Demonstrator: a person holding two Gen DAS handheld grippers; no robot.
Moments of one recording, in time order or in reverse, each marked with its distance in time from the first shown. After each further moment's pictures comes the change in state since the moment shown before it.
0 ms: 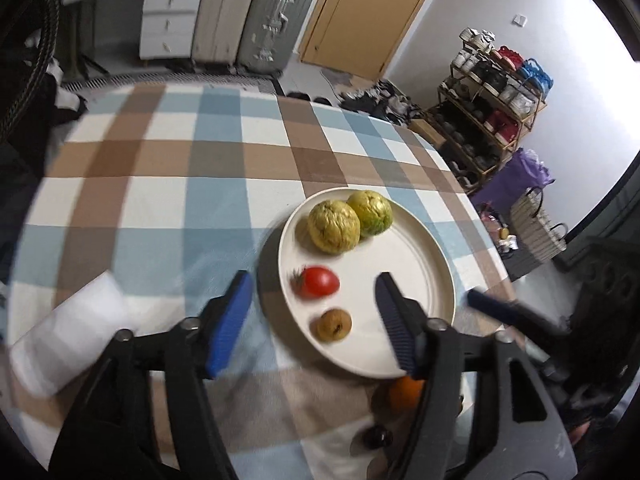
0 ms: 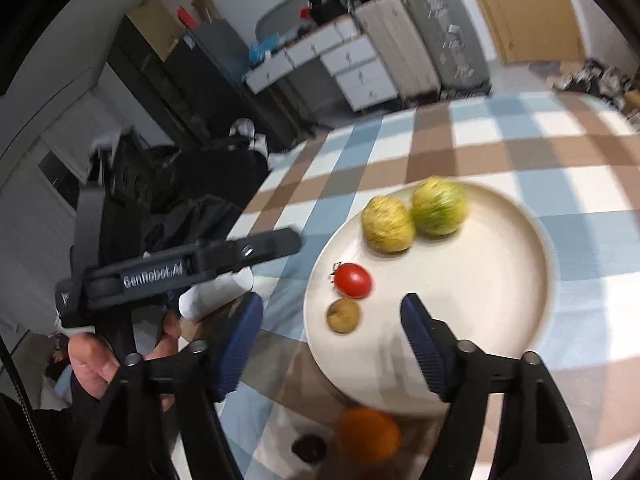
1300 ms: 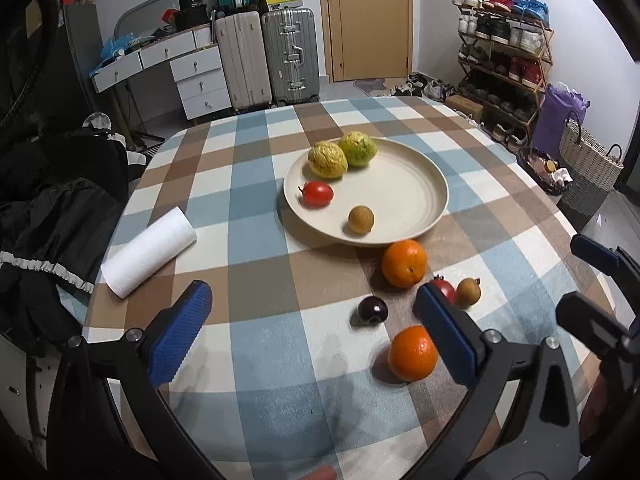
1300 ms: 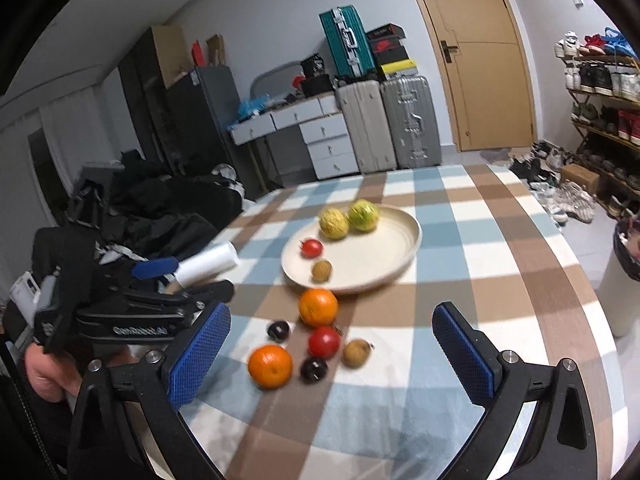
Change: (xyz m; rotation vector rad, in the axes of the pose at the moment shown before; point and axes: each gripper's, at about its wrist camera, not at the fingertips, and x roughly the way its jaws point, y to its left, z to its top) left arm -0.080 -0.089 -0.126 0.242 -0.080 0.319; right arm -0.134 0.026 -0.125 -0.127 -0.229 -0.219
